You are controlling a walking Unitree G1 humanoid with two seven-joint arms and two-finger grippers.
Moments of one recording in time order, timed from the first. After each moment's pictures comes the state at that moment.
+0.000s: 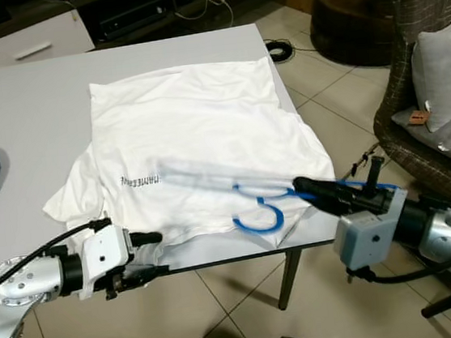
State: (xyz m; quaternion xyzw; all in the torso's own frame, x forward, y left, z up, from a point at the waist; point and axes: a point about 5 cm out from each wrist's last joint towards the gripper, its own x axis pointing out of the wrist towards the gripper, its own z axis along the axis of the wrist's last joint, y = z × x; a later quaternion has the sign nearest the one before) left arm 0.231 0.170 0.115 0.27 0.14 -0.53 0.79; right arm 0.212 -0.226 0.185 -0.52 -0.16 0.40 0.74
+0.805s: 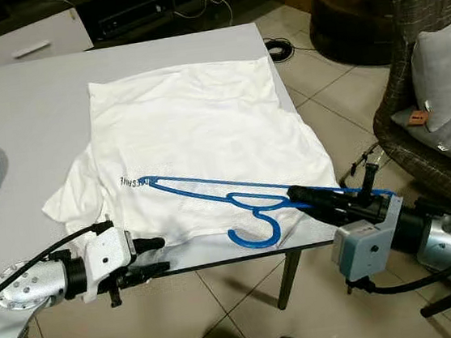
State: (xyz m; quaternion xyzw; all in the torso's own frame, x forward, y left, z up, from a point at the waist) left arm 0.230 0.166 0.110 0.26 0.14 -0.52 0.80; right arm 0.207 -0.221 0.178 -0.51 -0.16 0.42 0.73
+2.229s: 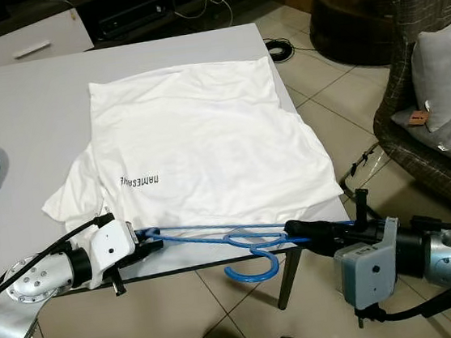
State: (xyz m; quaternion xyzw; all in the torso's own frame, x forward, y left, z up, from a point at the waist) left arm 0.246 0.170 0.102 0.30 0.12 -0.47 0.82; right arm 0.186 -0.215 0.174 -0.47 -0.08 0.51 0.72
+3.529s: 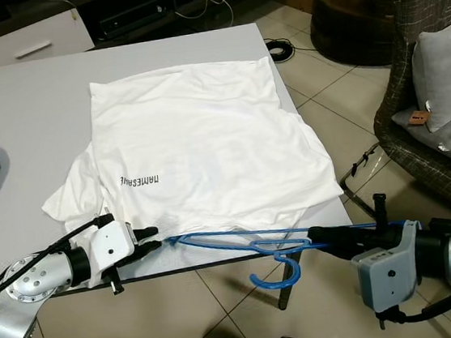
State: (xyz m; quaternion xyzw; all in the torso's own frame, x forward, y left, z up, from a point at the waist) left arm 0.249 0.173 0.101 0.32 0.11 -0.47 0.82; right arm 0.183 -0.242 0.169 -0.52 -0.03 0.50 0.69
